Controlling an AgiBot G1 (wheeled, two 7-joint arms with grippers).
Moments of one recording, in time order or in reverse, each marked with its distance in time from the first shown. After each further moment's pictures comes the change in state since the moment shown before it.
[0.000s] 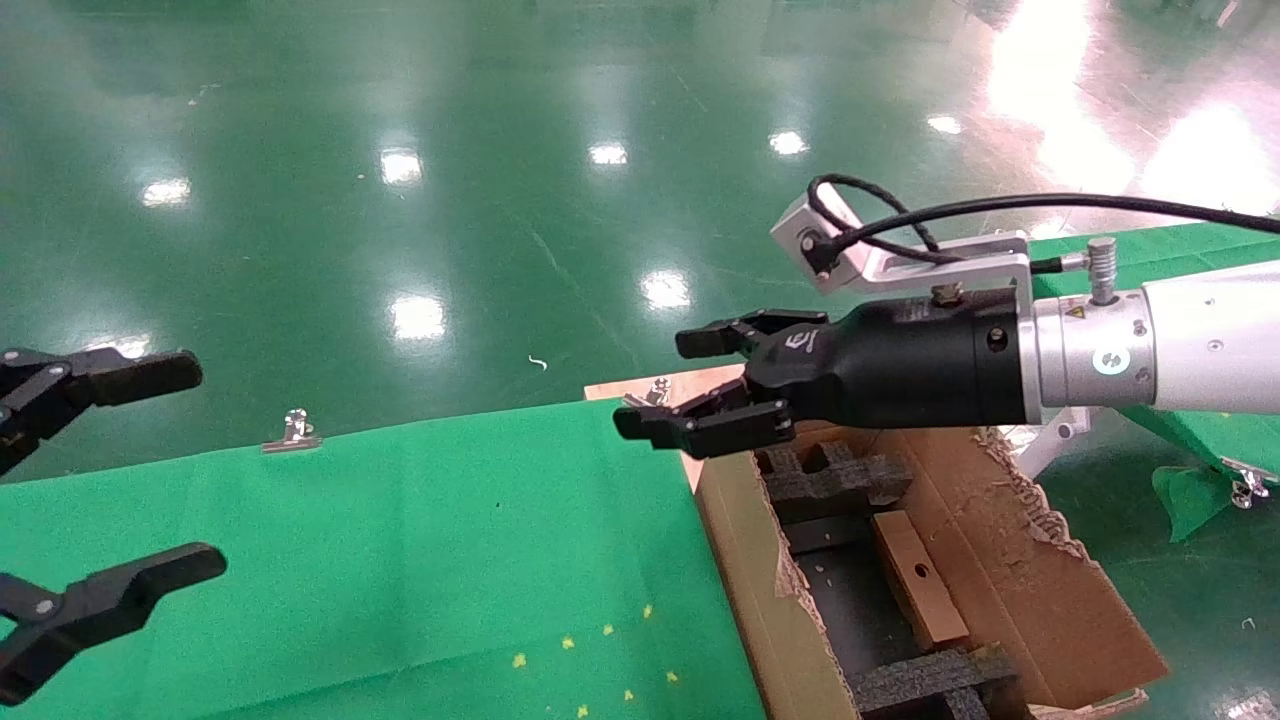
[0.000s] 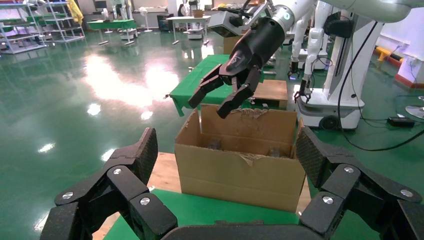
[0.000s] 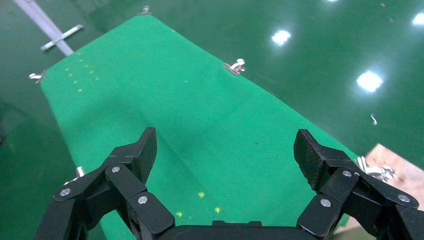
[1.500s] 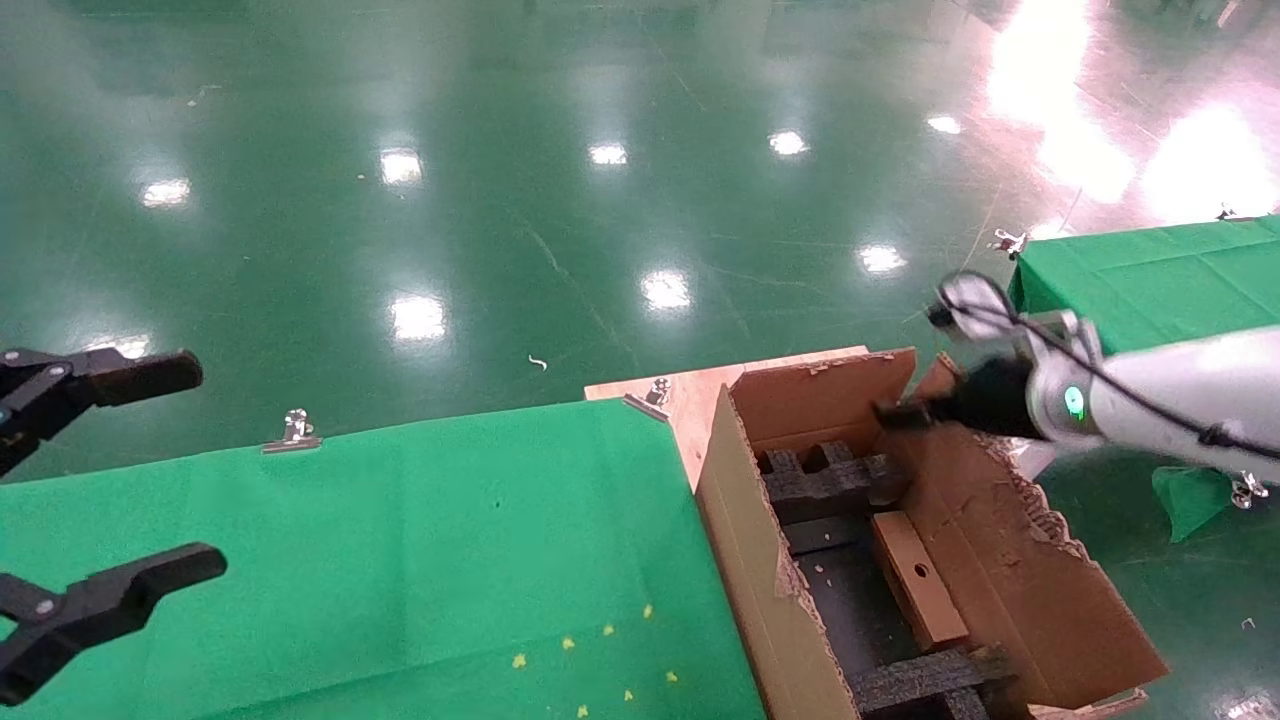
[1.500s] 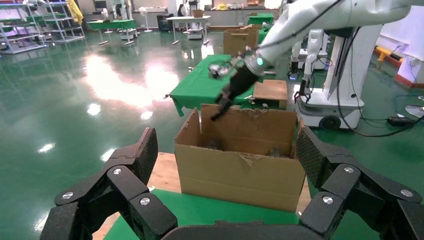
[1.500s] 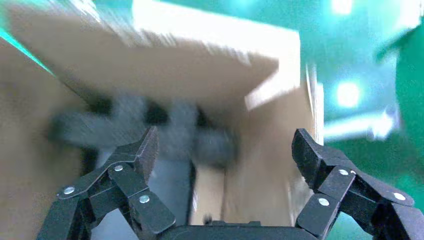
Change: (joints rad) left arm 0.000 0.000 0.000 0.000 0.000 0.000 0.000; right arm 0.050 -0.019 -0.409 -0.097 -0.827 0.377 0.764
